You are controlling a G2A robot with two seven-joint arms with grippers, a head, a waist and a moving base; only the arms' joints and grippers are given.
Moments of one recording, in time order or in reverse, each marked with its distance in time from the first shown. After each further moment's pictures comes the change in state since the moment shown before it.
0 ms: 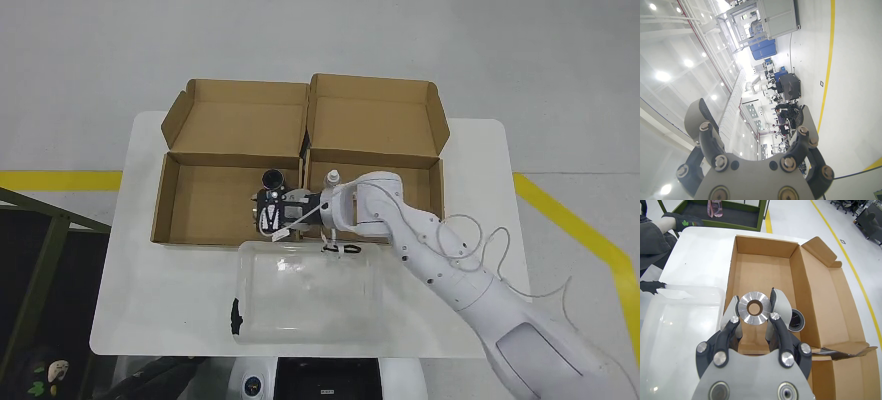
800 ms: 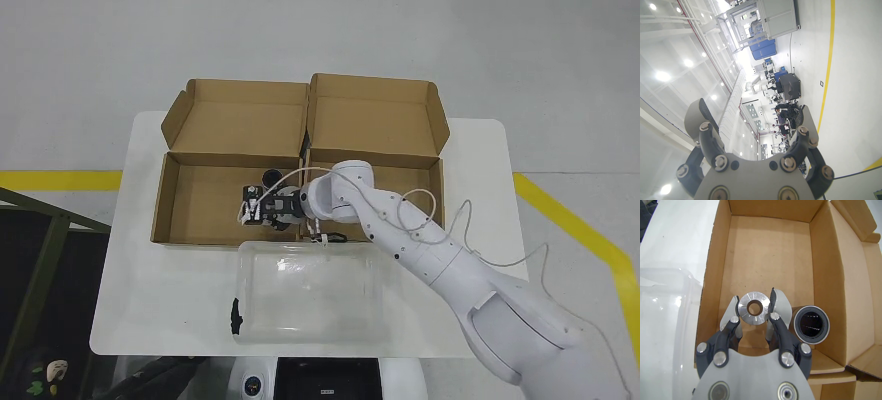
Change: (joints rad) left arm 0.000 0.000 0.000 0.000 0.000 0.000 0.000; right arm 0.162 -0.137 -0.158 0.333 0.023 0.010 0.040
